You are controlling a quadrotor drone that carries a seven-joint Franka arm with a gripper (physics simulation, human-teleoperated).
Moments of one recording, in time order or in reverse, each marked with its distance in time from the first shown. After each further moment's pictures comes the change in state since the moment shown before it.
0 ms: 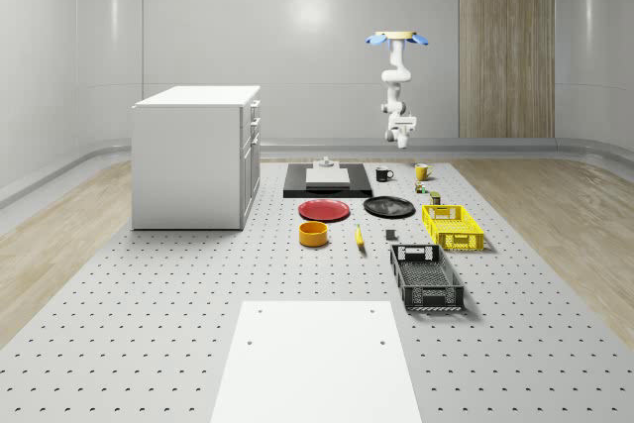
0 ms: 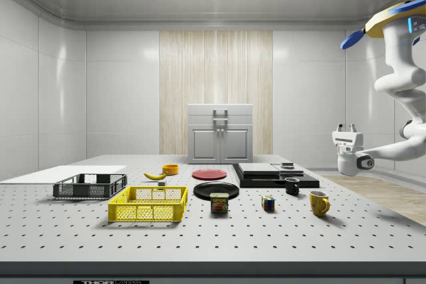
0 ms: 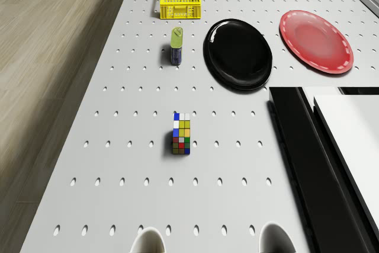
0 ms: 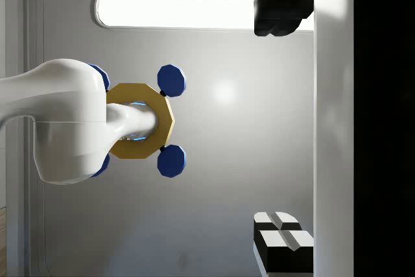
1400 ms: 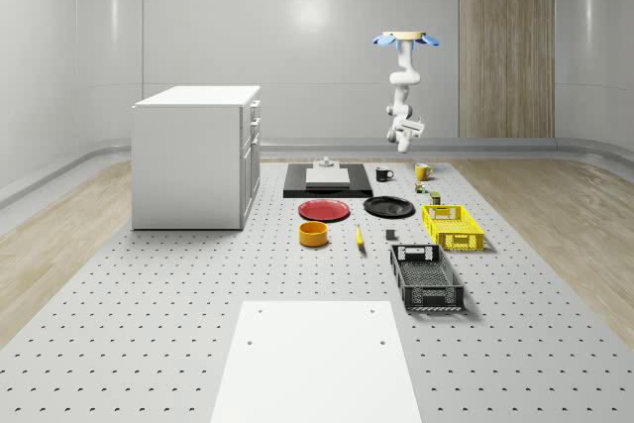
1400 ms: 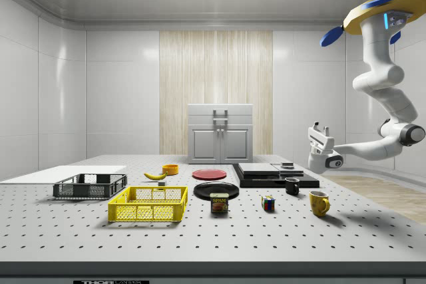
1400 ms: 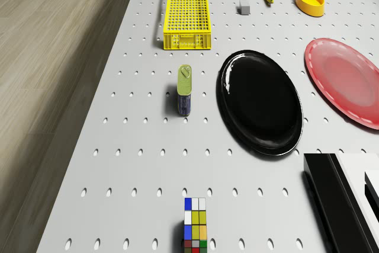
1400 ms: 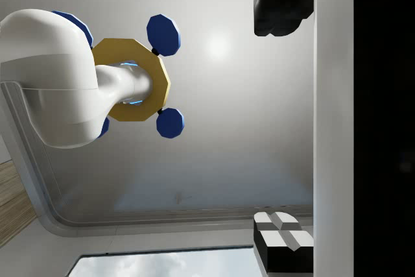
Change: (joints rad) arm -0.054 -0.020 0.174 -0.038 -0.244 0.025 0.033
